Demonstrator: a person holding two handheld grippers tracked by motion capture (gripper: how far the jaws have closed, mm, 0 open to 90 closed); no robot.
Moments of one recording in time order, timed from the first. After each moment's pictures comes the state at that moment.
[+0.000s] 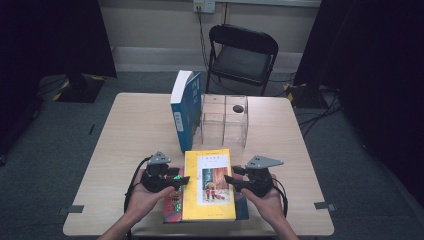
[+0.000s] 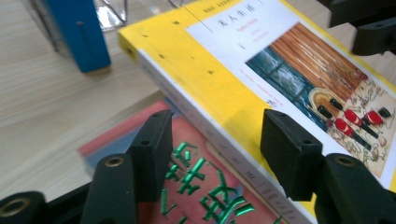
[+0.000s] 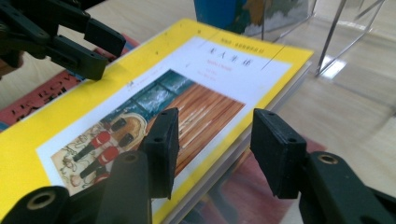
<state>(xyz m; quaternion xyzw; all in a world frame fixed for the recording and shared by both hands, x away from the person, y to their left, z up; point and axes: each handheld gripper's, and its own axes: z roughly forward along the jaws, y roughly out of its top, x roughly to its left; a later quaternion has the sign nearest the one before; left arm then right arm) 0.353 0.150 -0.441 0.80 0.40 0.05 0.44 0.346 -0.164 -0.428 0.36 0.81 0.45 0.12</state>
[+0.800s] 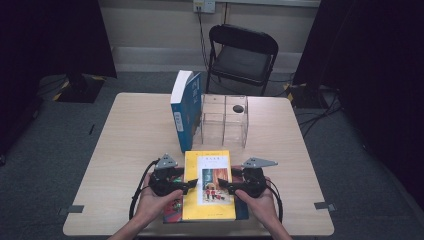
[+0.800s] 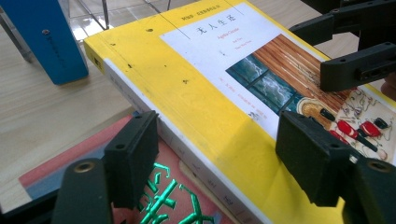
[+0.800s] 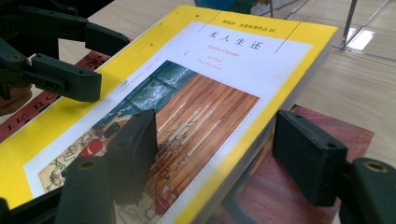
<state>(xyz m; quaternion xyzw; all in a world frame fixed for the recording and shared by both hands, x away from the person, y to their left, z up) 0.349 0.133 -0.449 0.80 0.39 0.08 0.46 0.354 -0.157 -0.451 0.40 0.79 0.47 0.07</state>
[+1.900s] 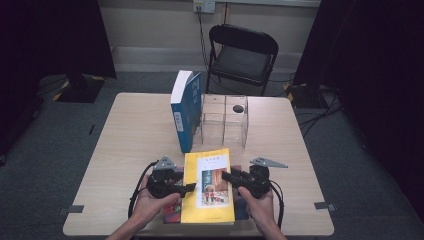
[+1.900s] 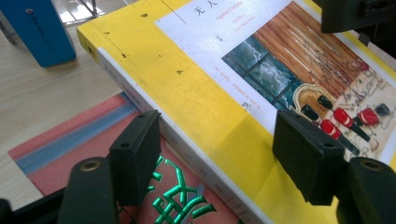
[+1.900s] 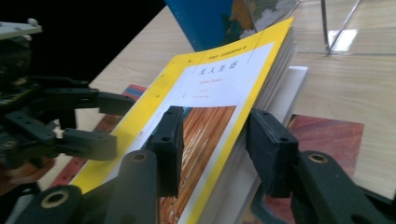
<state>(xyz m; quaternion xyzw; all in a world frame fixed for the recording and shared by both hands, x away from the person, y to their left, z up) 0.341 0.138 -0.443 0.81 0.39 0.04 0.44 0.342 -0.160 -0.435 0.48 0.71 0.51 0.05</state>
